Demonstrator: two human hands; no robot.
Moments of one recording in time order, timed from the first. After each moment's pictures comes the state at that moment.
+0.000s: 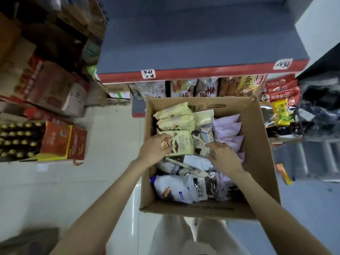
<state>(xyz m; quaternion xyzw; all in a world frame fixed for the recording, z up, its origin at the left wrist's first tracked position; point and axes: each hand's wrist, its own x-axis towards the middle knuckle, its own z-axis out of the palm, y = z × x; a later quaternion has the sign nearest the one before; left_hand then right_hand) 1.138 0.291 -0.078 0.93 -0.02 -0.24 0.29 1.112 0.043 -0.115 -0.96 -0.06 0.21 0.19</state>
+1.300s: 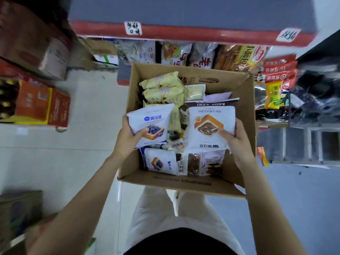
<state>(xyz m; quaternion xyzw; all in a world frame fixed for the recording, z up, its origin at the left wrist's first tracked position) 1.076 0.298 -0.117 0.81 0.20 -0.11 0.54 1.087 -0.011 -0.074 -0.68 0.24 0.15 0.67</state>
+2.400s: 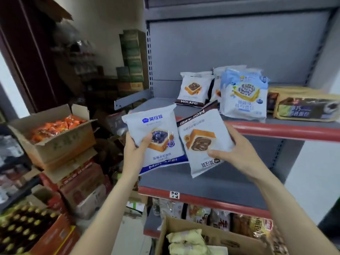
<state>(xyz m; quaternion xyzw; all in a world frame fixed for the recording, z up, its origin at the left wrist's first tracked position) 1.211 0.354 0.233 0.65 0.03 0.32 0.69 1.233 0.092 0.270 -0.81 -0.21 -0.08 0.55</state>
